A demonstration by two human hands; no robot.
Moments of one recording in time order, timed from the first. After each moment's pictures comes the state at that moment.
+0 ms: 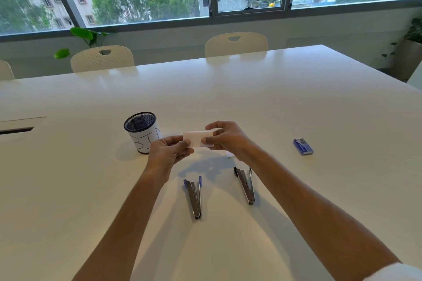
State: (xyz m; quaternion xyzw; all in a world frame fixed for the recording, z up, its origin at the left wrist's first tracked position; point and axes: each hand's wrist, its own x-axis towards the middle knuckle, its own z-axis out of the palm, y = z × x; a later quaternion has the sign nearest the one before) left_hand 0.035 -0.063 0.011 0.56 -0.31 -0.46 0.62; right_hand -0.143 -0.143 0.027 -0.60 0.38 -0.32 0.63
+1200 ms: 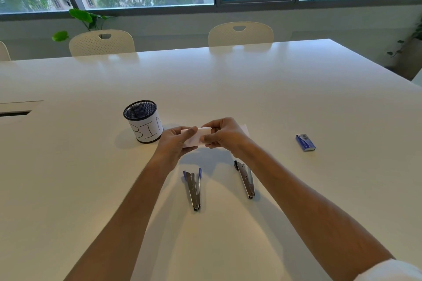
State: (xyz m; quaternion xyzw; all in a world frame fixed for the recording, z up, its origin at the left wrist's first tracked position) left_hand 0.023 -0.075 0.007 0.56 -0.30 -0.50 0.59; right_hand -0.133 -0.136 0.018 -0.64 0.39 -0.30 0.59
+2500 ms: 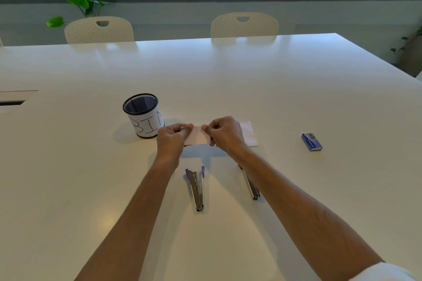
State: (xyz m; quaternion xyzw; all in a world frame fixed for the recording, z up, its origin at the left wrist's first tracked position) left_hand 0.021 -0.078 -0.004 0.64 -0.31 -0.34 0.62; right_hand -0.108 -0.138 0.001 -0.70 0.52 -0.31 0.38
